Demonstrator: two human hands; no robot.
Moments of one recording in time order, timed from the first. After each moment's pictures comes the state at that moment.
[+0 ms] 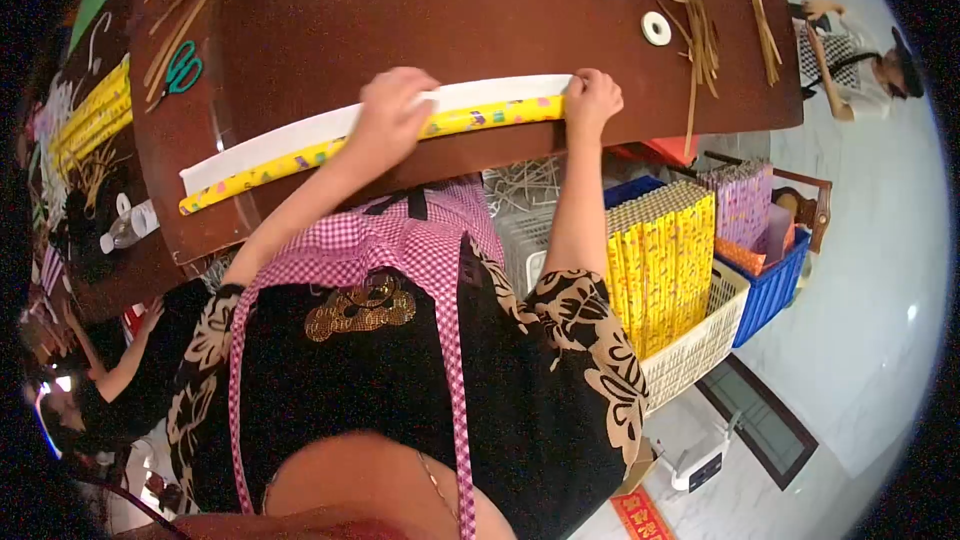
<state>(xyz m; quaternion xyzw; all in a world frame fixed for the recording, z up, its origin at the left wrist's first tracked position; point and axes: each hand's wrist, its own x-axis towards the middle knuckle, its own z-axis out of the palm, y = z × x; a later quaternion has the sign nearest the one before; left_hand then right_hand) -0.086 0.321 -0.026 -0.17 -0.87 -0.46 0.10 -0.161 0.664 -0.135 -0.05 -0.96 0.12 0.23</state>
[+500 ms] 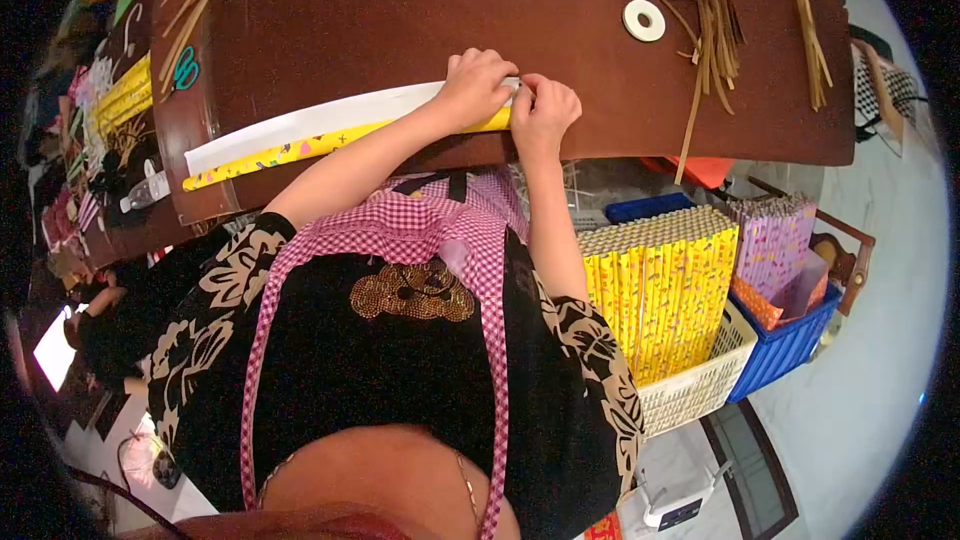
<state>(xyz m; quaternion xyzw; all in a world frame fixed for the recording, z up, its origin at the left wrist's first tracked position) -0.170 0.524 -0.084 -0.14 -0.93 -0.33 -0.04 -0.146 0.674 -0.111 0.04 -0.92 0.35 0.19</state>
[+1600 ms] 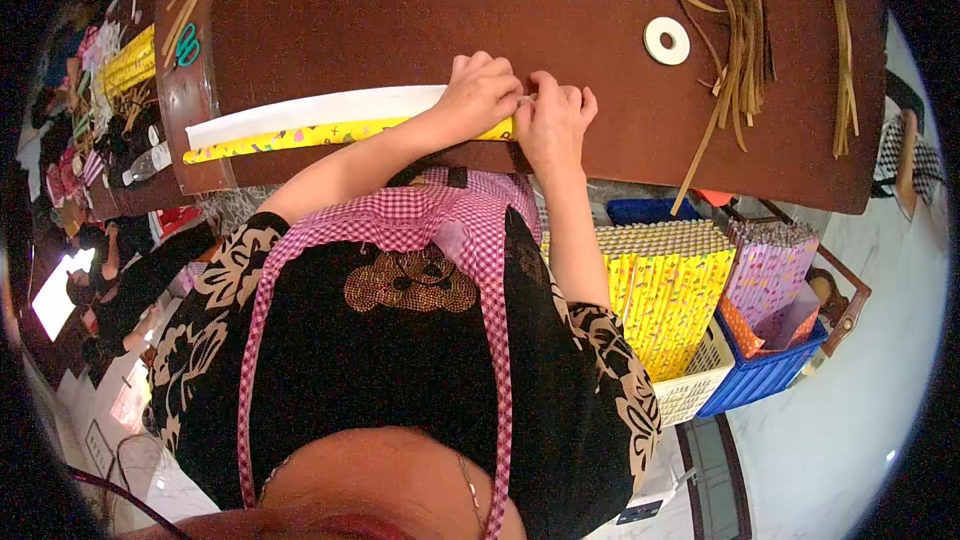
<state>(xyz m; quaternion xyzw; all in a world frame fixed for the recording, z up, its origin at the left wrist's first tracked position) -0.157 0.506 -0.090 -0.16 -0.92 -0.36 0.04 -0.156 0.665 -0.072 0.14 -0.96 0.26 0.04</state>
